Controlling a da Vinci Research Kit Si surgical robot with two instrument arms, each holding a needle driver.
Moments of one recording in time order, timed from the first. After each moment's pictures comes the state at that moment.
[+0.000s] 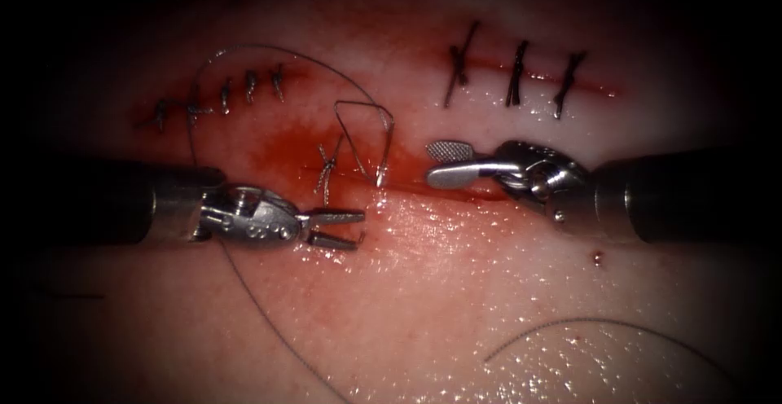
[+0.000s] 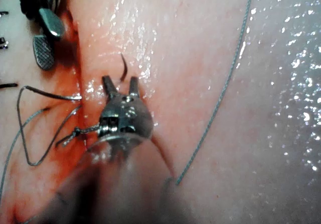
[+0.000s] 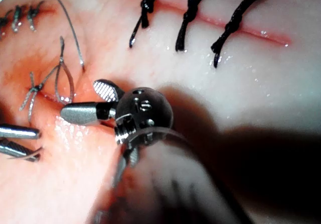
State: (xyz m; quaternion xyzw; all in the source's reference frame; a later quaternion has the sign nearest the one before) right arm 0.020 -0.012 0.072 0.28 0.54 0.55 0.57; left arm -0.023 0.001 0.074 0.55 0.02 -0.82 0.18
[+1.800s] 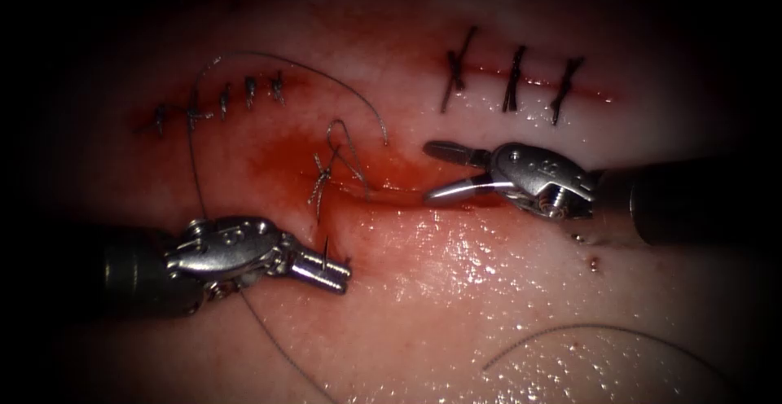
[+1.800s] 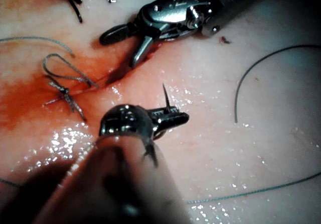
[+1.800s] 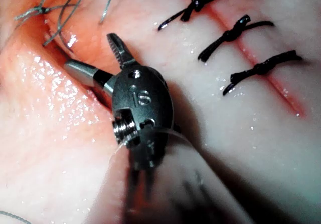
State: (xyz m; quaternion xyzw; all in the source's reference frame) right arm 0.021 -0.012 0.072 0.15 0.60 0.35 0.71; left arm -0.022 -0.001 0.062 0.56 0.51 -0.62 -0.22
